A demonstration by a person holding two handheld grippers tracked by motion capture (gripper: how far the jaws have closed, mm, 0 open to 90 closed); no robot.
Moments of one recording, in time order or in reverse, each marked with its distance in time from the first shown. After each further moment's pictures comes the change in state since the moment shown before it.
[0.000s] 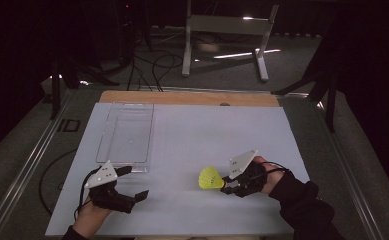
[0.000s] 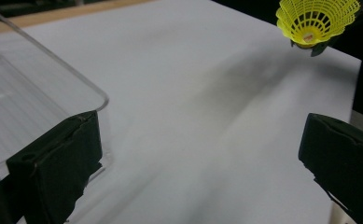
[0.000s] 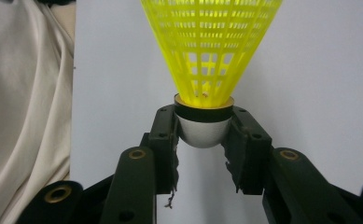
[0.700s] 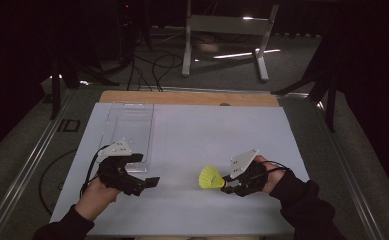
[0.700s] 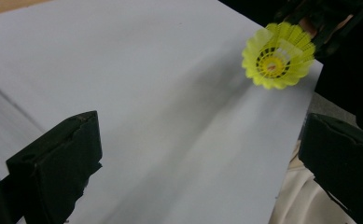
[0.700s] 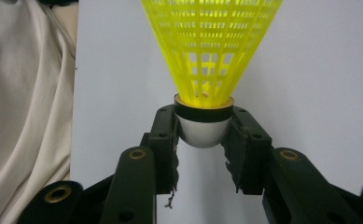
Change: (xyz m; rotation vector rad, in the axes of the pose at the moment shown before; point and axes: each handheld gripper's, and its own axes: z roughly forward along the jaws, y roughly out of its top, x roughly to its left) left arm -0.009 0.083 0.005 0.167 -0.093 -0.062; right arm -0.001 0.000 -0.003 -0.009 0.000 0.000
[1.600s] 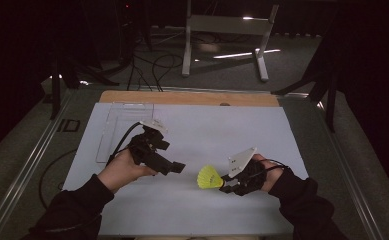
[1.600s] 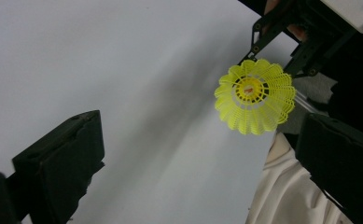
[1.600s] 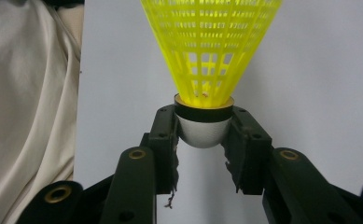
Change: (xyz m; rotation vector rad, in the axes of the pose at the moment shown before) left arm -0.008 0.073 0.049 0.203 -0.120 0.026; right arm -0.002 0.006 -0.001 0.003 0.013 -0.022
